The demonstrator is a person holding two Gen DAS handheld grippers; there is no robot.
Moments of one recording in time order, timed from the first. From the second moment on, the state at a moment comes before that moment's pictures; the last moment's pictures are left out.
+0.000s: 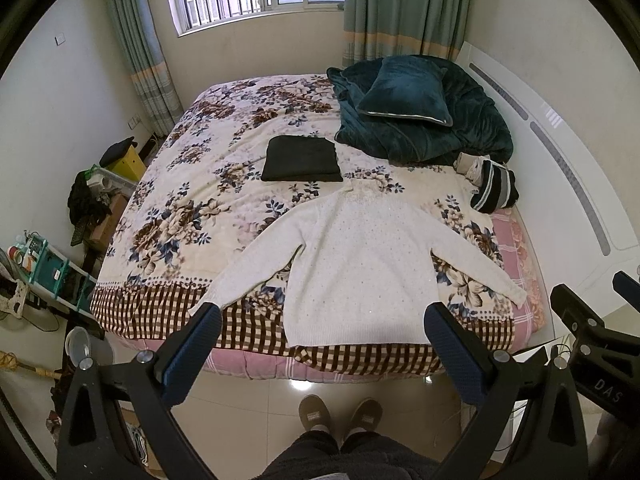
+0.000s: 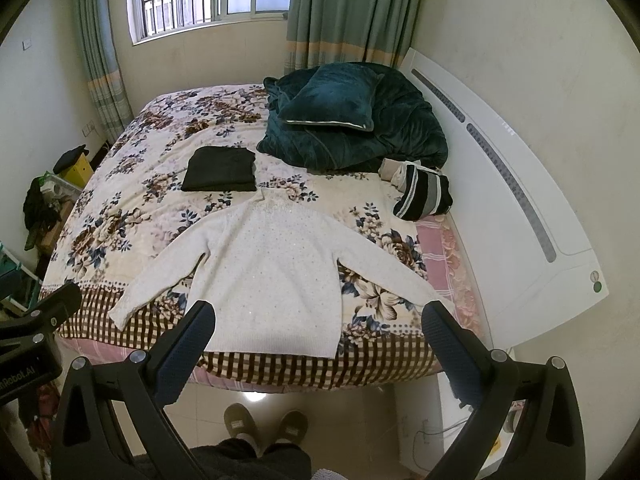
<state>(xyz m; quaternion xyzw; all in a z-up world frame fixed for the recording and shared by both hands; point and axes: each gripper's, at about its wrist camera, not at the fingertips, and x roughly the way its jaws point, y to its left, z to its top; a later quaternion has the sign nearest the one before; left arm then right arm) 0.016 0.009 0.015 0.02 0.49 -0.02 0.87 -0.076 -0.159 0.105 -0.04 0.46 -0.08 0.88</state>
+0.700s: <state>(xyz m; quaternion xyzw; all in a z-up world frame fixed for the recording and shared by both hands) 0.078 -0.007 -0.044 0.05 0.47 -0.01 0.88 -0.039 -0.202 0.053 0.03 0.49 -0.14 0.86</state>
